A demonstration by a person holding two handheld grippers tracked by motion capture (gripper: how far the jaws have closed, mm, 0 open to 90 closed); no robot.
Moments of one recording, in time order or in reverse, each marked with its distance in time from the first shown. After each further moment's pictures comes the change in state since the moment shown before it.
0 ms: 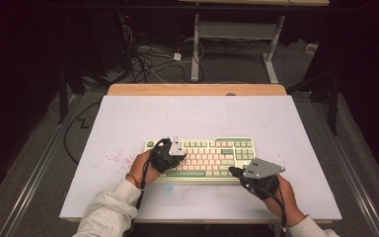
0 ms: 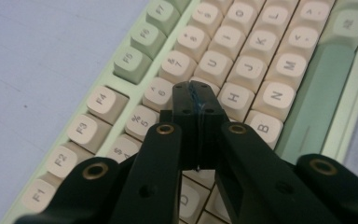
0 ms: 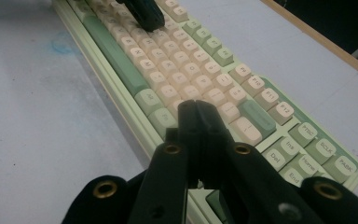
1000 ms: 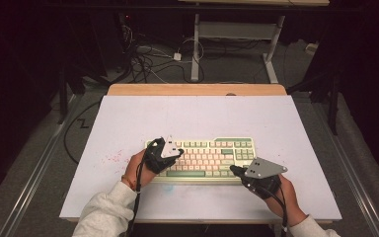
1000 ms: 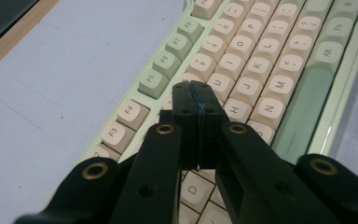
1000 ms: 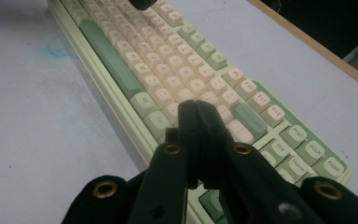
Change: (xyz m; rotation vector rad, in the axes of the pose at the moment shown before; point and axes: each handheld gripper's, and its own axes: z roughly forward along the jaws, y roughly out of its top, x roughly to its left) left arm -0.003 -0.005 -0.026 -0.107 0.056 -0.003; right arm -0.001 0.001 -0.004 -0.014 -0.018 -0.002
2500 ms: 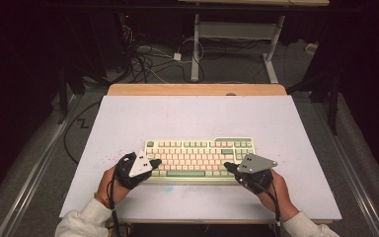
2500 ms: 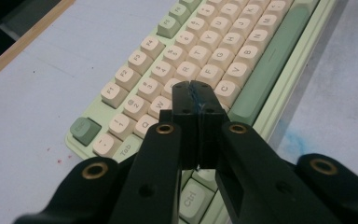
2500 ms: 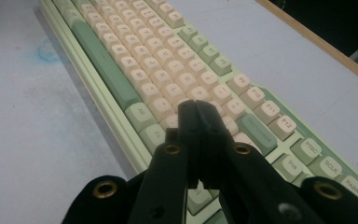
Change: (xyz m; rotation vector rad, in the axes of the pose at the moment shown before) left arm -0.007 -0.059 -0.056 -0.046 0.066 -0.020; right arm -0.002 0.008 0.022 0.013 0.015 0.002
